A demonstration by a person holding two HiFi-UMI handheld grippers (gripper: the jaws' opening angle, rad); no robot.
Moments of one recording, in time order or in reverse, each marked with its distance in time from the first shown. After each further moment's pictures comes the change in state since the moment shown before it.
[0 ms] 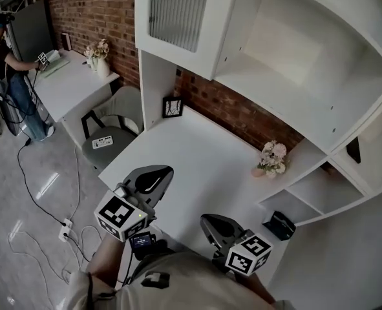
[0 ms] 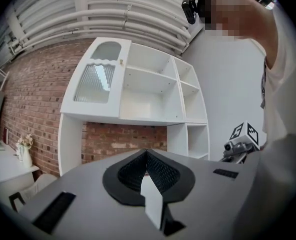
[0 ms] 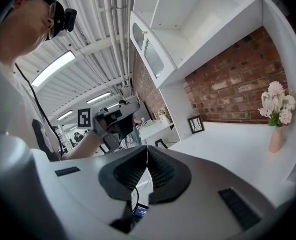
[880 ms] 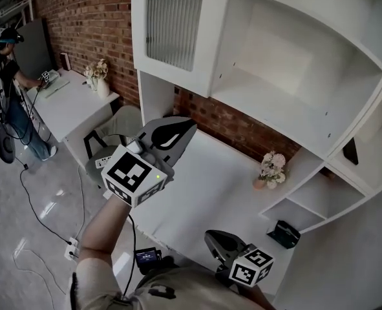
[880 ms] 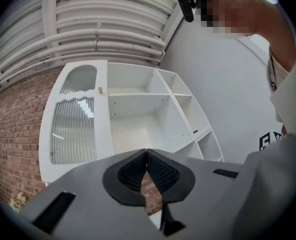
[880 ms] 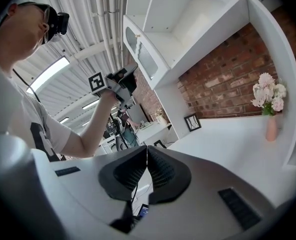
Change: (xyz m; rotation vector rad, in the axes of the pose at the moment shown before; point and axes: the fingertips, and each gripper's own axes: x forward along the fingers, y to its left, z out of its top) left arm 0.070 0.030 0.143 0.296 -0.181 -0.064; right arm -0.005 0.000 -0.012 0.076 -0.033 -0.032
